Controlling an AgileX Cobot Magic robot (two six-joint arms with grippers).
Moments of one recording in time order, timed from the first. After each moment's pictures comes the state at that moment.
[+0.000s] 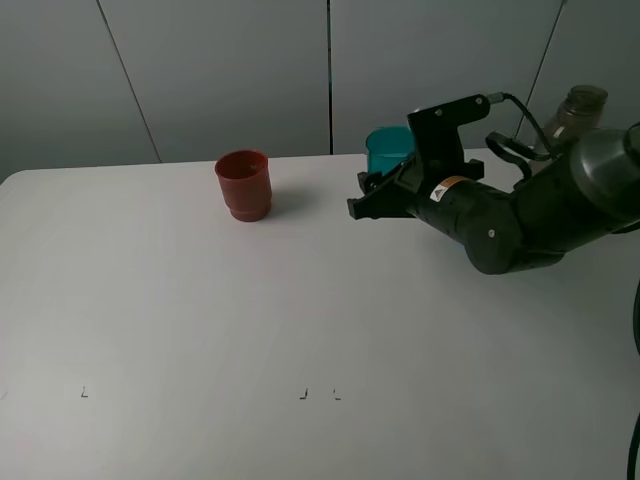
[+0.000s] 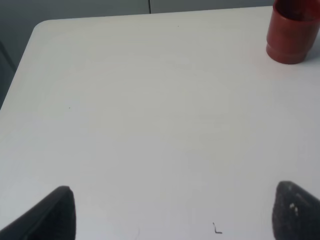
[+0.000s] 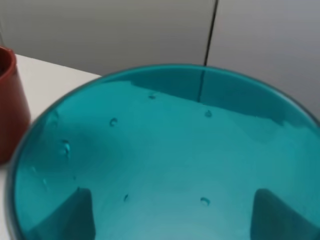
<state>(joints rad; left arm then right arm) 0.00 0.00 -0.51 0.02 1.09 0.01 0.57 1.92 -0.68 0.33 -0.77 -0.20</state>
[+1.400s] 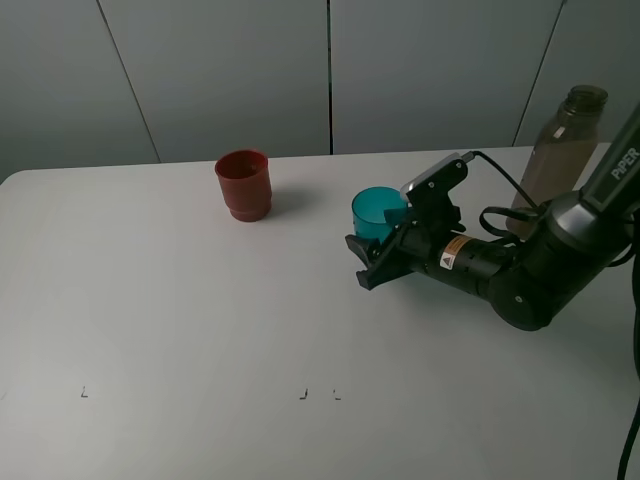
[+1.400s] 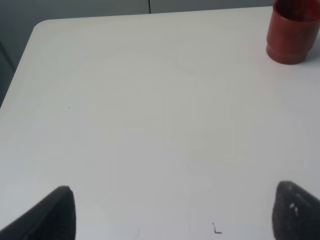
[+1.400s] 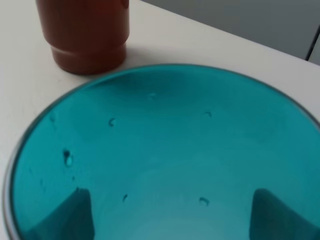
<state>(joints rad) 0.00 0.00 -0.51 0.02 1.09 0.00 0.44 2.17 -0.61 -0.22 -1.08 -0.04</state>
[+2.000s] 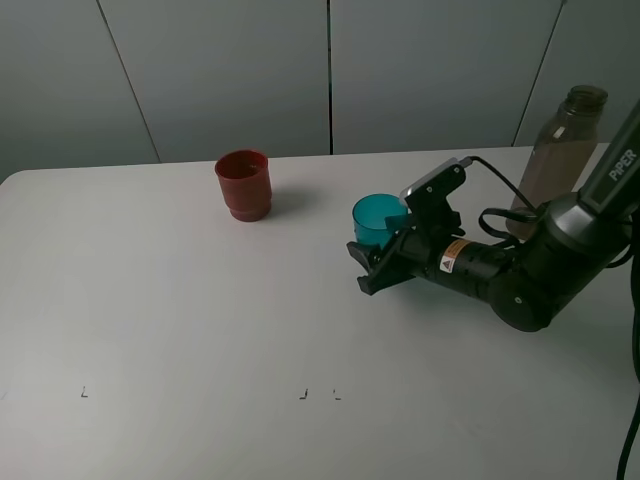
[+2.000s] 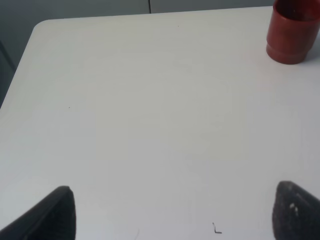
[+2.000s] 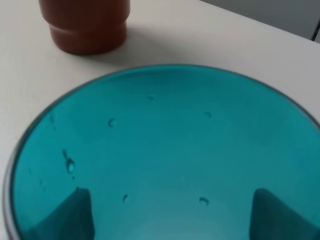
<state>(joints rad) 0.00 0.00 -0.51 0.02 1.09 0.00 0.44 2.17 -0.61 -0.22 -1.04 -0.04</state>
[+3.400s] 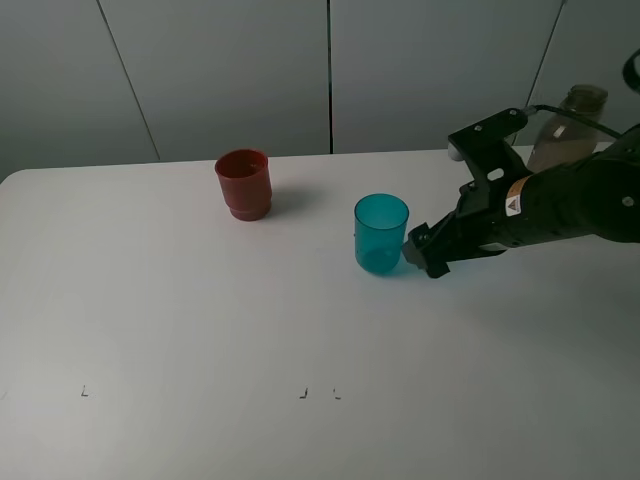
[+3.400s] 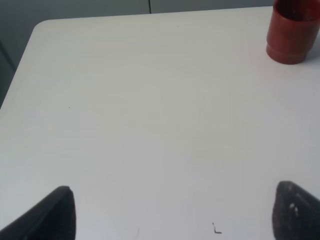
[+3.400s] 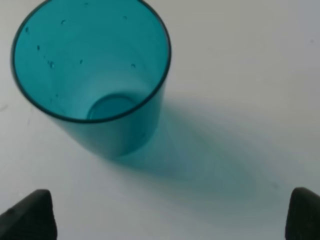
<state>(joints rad) 0.00 0.00 -0.51 0.02 1.09 0.00 0.44 1.56 -0.60 -0.22 0.04 0.13</state>
